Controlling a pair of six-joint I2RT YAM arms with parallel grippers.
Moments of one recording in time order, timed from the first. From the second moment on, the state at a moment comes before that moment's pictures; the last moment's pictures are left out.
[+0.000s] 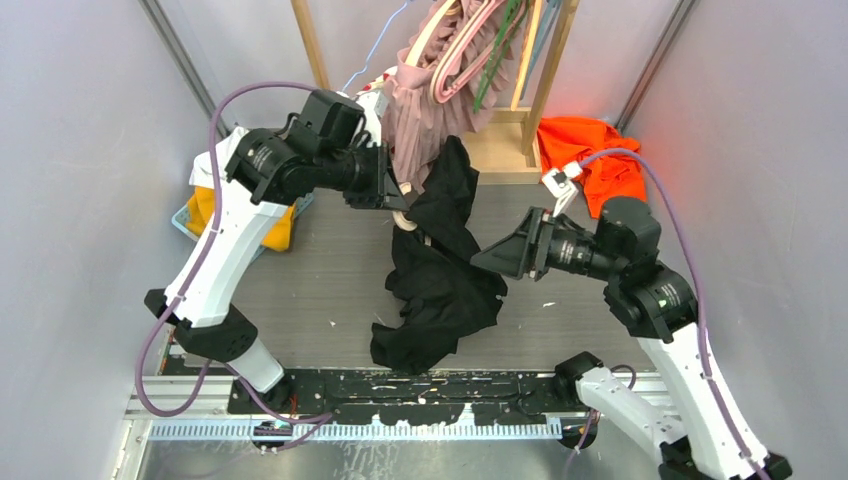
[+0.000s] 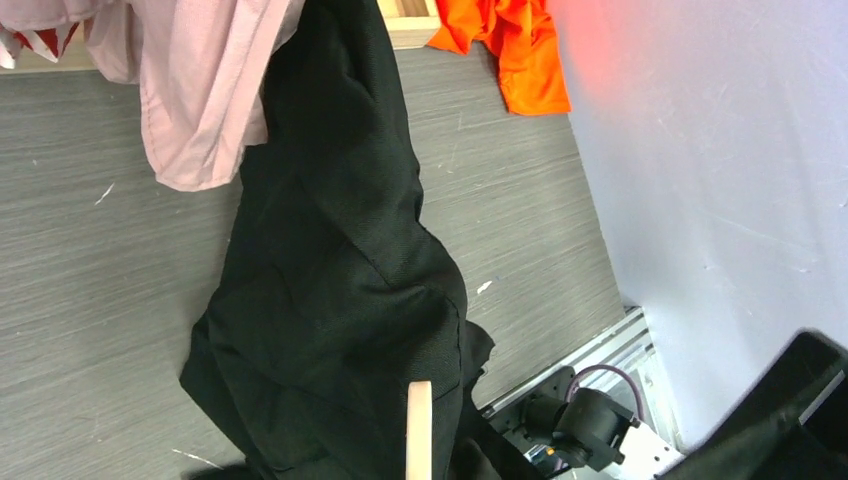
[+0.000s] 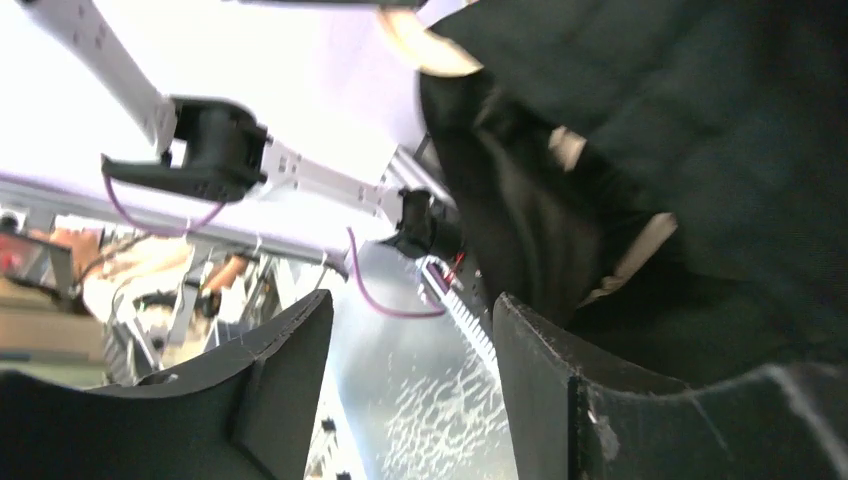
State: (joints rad) left arm -0.71 1.62 2.24 -1.37 0.19 -0.60; right arm 0.36 0.77 1.17 -0.65 -0.72 0.75
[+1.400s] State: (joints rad) left arm -0.73 1.58 2.12 -1.26 0.19 -0.68; right arm 1.07 1.24 1.20 -0.63 0.33 0.63
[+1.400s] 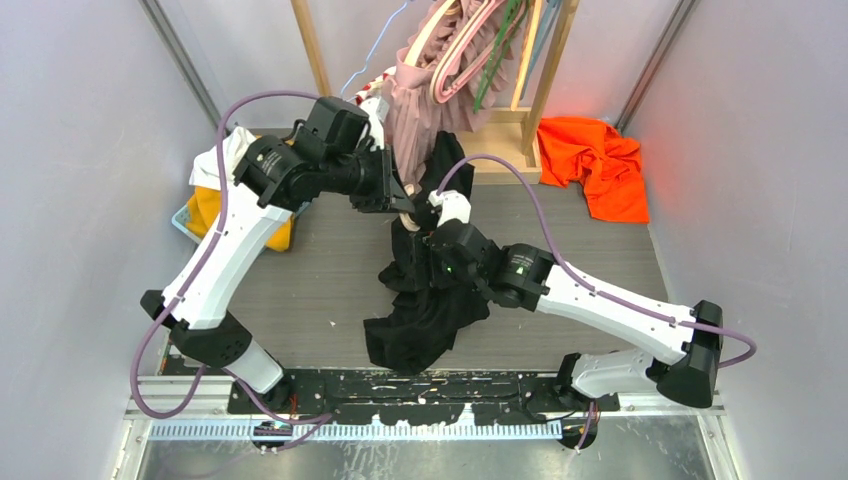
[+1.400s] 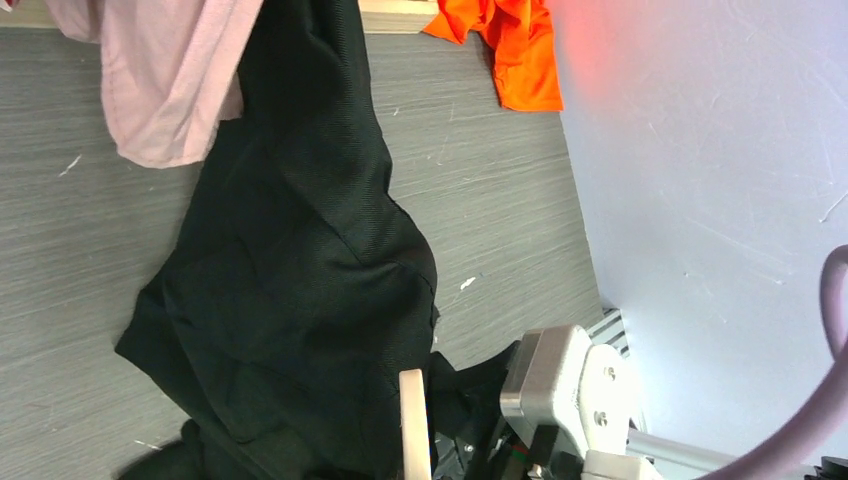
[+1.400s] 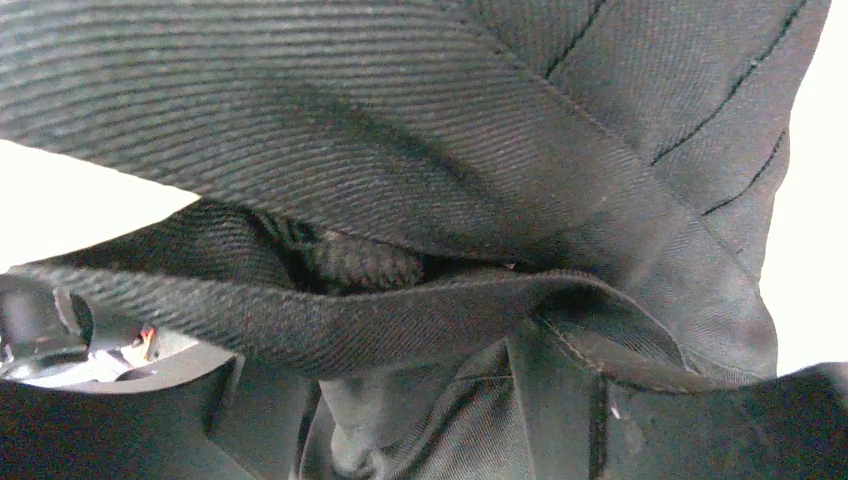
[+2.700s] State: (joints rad) left arm -1.14 1.39 1.77 -1.27 -0.13 -0.72; right arm 1.03 1.20 1.10 -0.54 0.38 0.72
